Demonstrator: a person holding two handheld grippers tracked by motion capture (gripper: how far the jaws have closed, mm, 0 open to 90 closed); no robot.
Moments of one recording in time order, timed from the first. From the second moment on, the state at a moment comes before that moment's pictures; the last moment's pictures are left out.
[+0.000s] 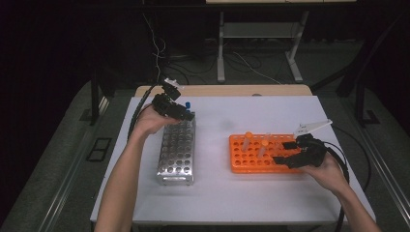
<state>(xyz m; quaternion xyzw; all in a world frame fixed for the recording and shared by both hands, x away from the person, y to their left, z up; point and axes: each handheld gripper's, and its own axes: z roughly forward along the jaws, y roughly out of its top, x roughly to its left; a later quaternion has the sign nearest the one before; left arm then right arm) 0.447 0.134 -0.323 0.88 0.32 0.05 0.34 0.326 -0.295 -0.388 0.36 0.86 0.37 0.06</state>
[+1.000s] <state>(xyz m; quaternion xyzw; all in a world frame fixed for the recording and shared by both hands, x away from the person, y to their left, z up) 0.362 0.156 -0.304 0.87 0.31 0.07 0.39 0.330 -0.281 -0.393 0.34 0.87 0.35 0.10</state>
